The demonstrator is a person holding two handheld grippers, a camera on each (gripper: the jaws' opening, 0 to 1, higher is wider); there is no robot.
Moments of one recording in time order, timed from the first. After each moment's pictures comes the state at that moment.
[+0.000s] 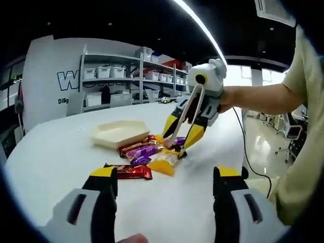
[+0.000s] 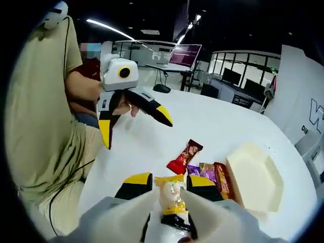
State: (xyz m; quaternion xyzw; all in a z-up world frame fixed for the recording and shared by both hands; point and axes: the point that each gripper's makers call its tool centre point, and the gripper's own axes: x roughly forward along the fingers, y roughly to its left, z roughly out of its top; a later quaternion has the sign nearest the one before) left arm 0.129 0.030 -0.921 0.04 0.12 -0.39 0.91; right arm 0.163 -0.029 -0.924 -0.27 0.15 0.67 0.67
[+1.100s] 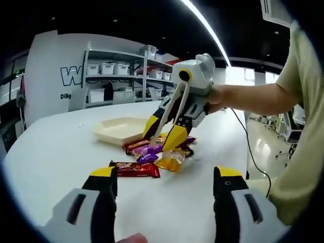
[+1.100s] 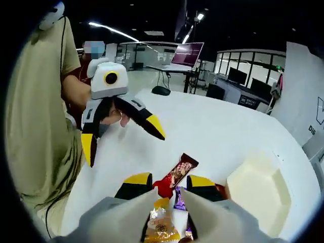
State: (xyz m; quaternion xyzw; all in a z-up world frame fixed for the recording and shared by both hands) left arm 0.140 0.043 -0.926 0.03 0.13 -0.37 0.92; right arm 0.190 0.026 -0.925 -0.25 0.16 0.69 0.66
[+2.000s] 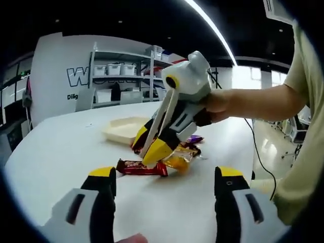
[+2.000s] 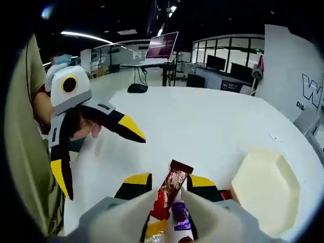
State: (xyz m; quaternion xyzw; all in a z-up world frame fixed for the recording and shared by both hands) left arm 0.143 0.052 -0.926 0.03 0.13 -0.34 0.93; right arm 0.207 0.059 -0.944 -0.21 0.22 0.62 0.72
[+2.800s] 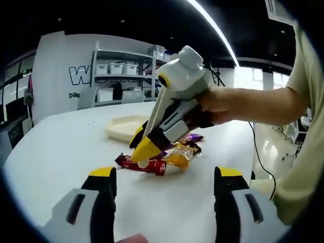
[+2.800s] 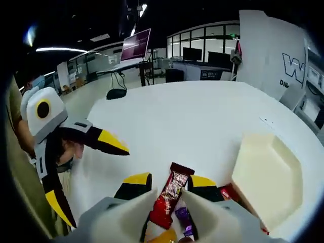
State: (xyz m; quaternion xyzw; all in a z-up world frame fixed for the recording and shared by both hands) left arm 0.139 0.056 -0.930 0.02 0.13 -0.34 0.93; right arm 0.217 0.069 -0.948 -0.17 0.27 0.54 0.78
